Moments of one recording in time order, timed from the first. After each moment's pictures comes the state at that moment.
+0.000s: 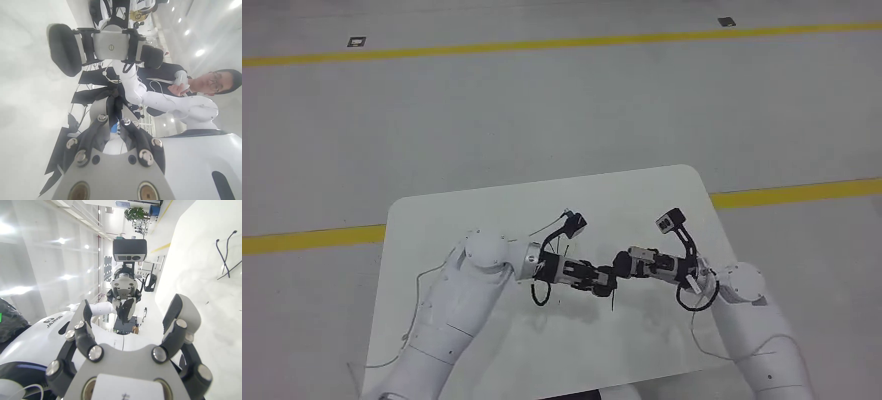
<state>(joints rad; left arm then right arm) 1.06 -1.52 -1.03 -1.27 -0.09 -0.12 -1.38 -1.52 -1.16 1.58 -1.45 0.46 -0.34 1.32</state>
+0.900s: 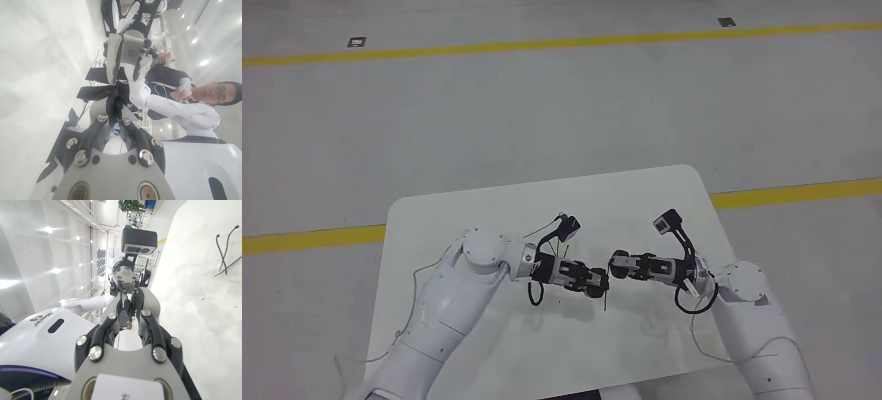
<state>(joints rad) 1.02 -1.46 -0.96 -1.26 -0.11 -0.03 -1.34 -1.54 -1.17 1.60 -1.51 0.39 -0.34 1.35</state>
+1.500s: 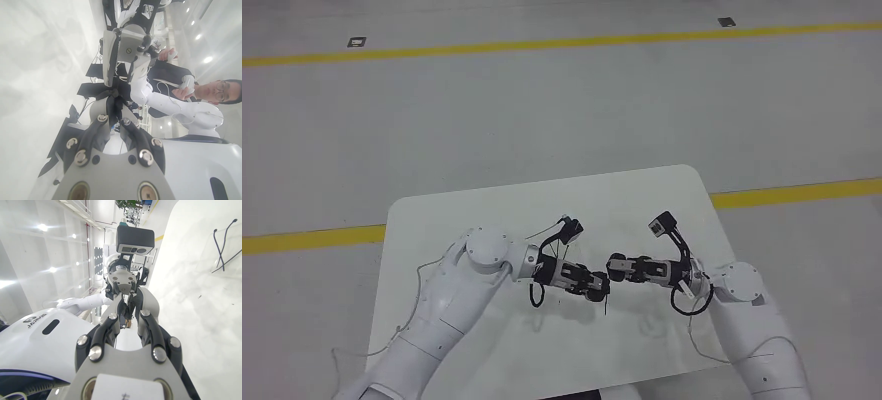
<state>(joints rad) 0.99 -1.43 -0.89 -1.25 -0.16 -0.04 -1.33 -1.54 -1.18 1.59 -1.50 0.36 -0.34 1.35</state>
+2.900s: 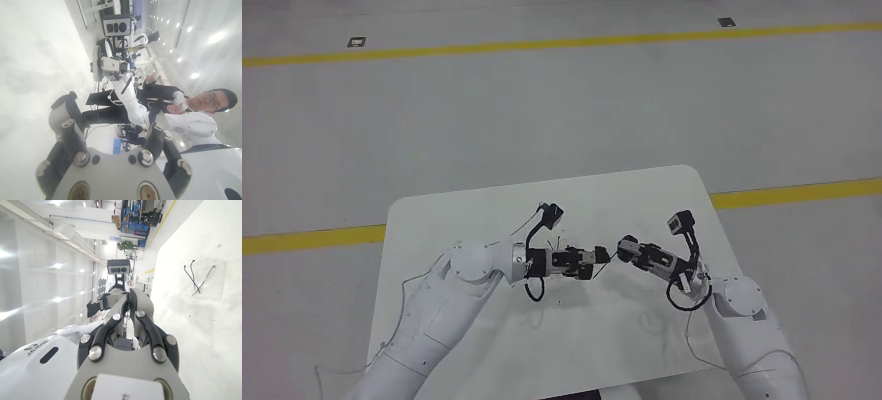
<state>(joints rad) 1.07 -1.36 -0.91 -1.35 -0.22 -0.18 -1.04 -1.62 -1.19 1.61 -1.53 0.34 -0.34 1.04</state>
